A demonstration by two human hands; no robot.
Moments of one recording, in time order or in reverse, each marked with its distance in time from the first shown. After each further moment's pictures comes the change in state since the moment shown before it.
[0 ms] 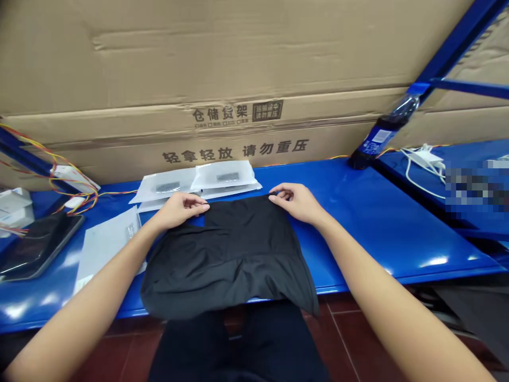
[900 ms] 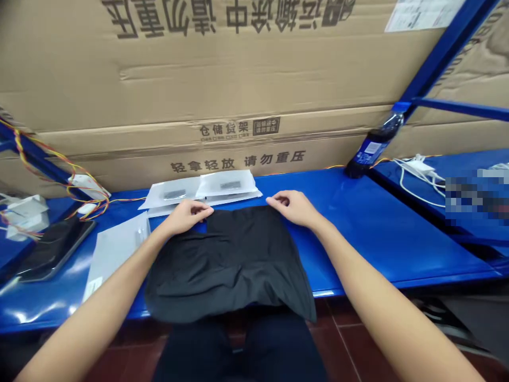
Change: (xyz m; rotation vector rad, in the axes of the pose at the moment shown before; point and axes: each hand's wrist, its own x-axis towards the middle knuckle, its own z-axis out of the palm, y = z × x) left_hand -0.003 0.019 -0.001 0.061 -0.006 0.035; right_hand 0.005 -0.014 0.000 -0.190 0.021 -0.068
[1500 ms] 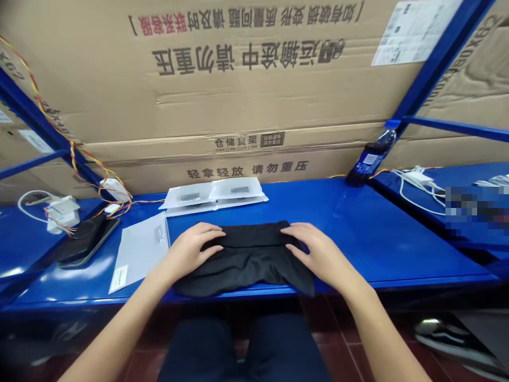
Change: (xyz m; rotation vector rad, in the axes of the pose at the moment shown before) left_hand -0.107 0.044 0.031 0.441 0.175 0.339; right_hand -0.120 -0.029 -0.001 -0.057 0.101 -0.205
